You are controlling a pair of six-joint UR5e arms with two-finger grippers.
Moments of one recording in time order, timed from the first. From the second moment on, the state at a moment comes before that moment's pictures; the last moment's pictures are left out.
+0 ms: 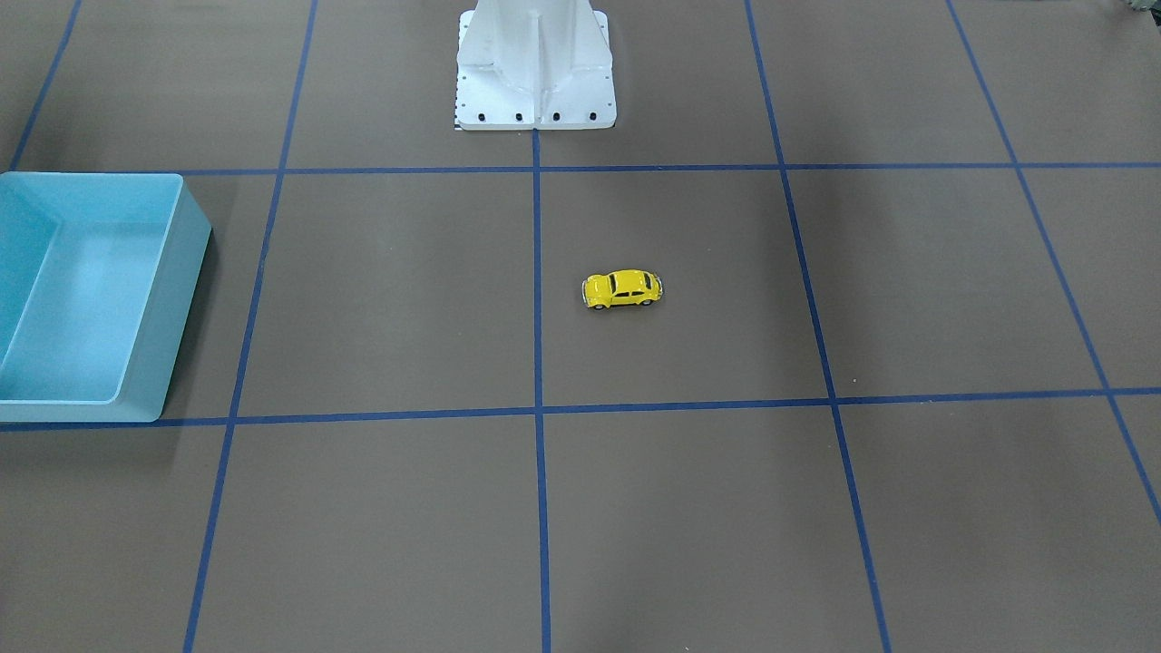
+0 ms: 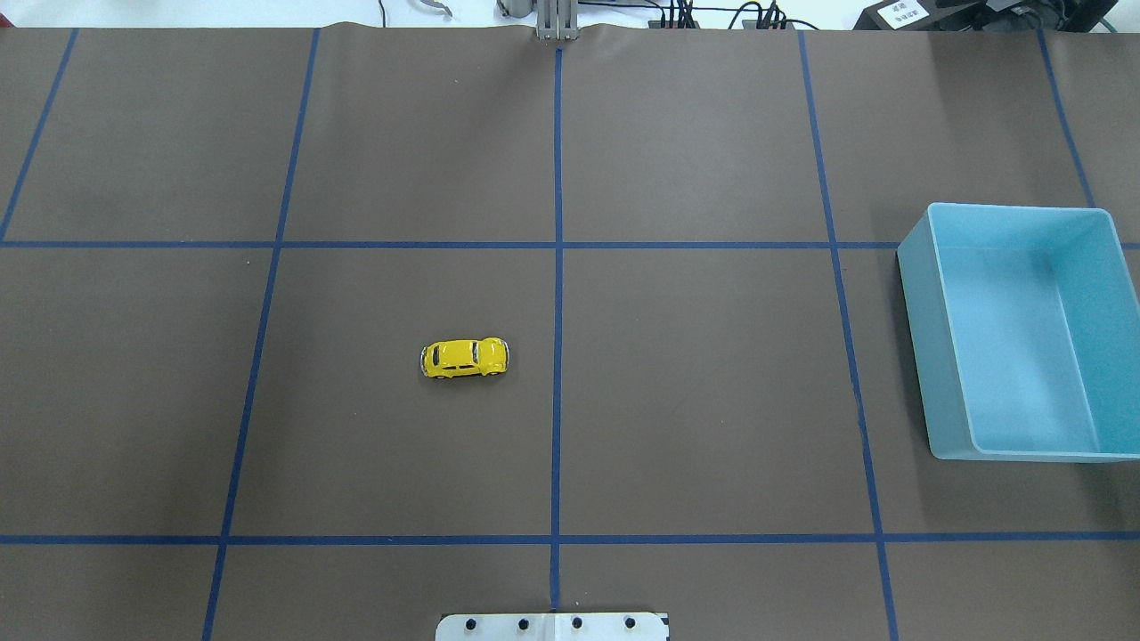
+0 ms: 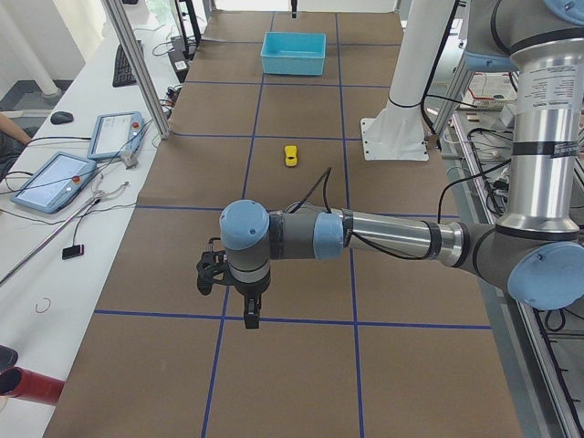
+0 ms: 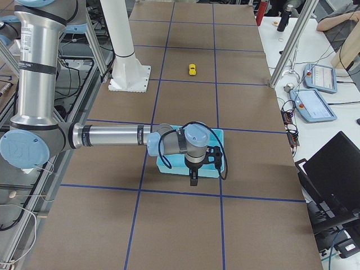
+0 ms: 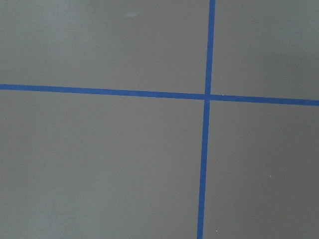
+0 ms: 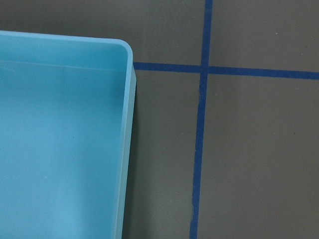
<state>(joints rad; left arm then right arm) -1.66 -1.55 -1.72 -1.42 -2.32 0.03 1.45 -1.71 1.74 -1.47 2.35 0.12</state>
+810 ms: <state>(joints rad) -1.67 -1.51 -1.78 -1.46 -2.33 0.04 1.45 -1.71 1.73 -1.47 2.35 0.12</state>
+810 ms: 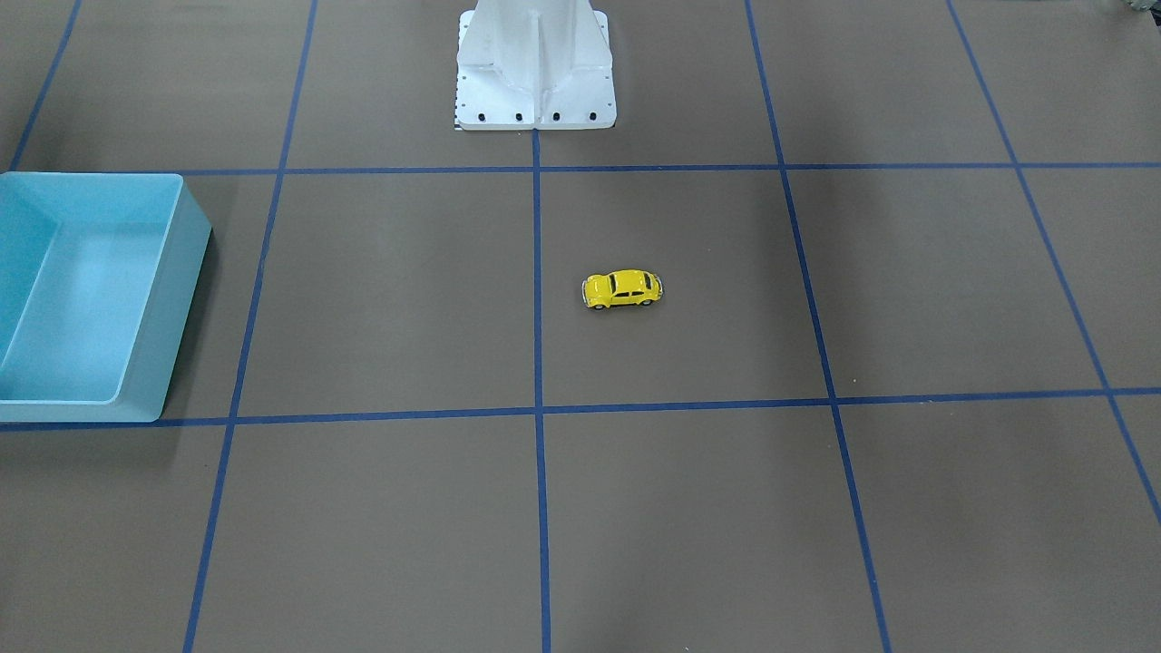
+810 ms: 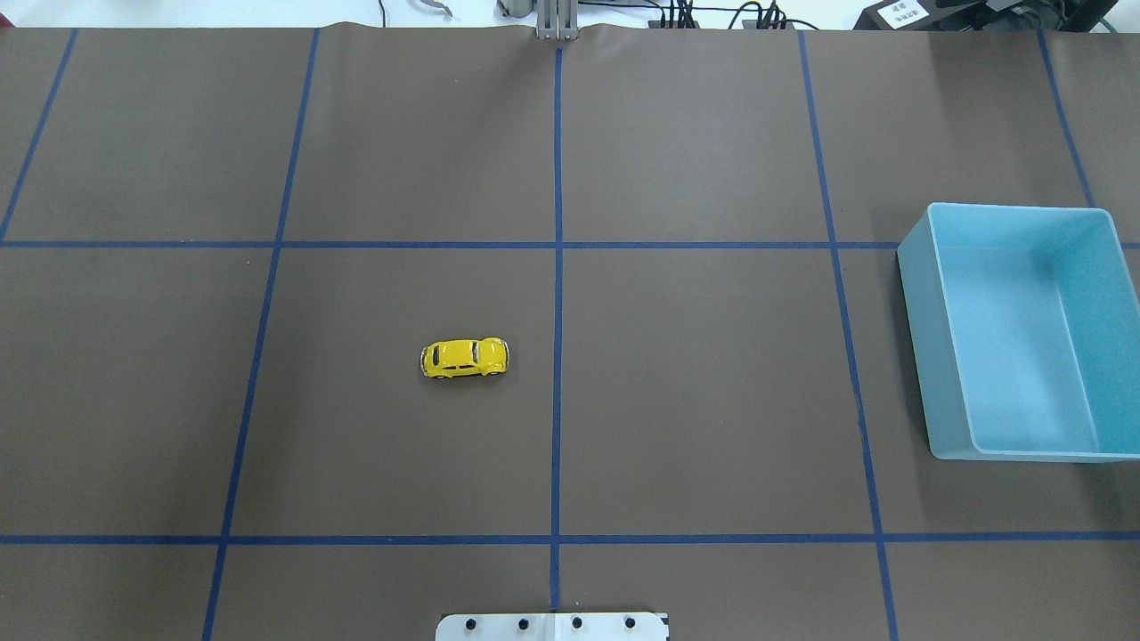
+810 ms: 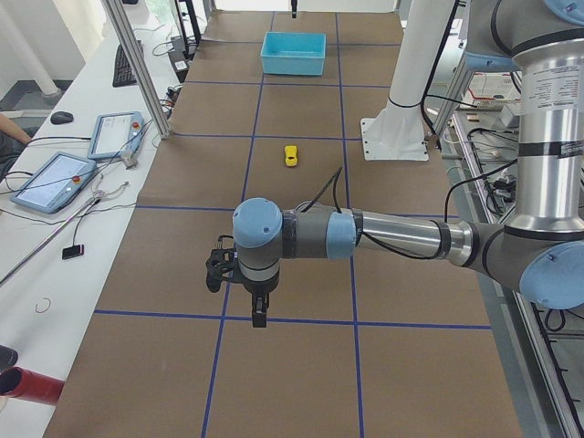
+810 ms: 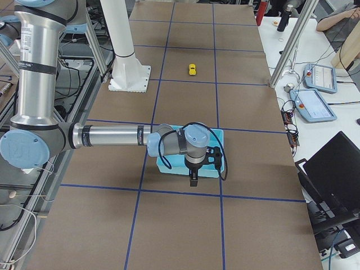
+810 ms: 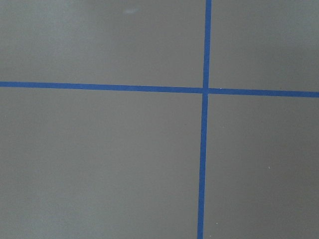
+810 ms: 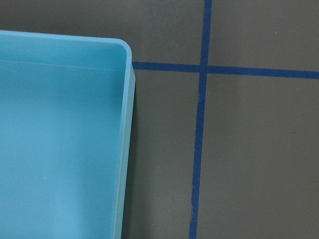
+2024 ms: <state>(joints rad) -1.07 -1.67 -2.00 -1.57 -2.24 0.03 1.45 -1.71 1.73 -1.47 2.34 0.12</state>
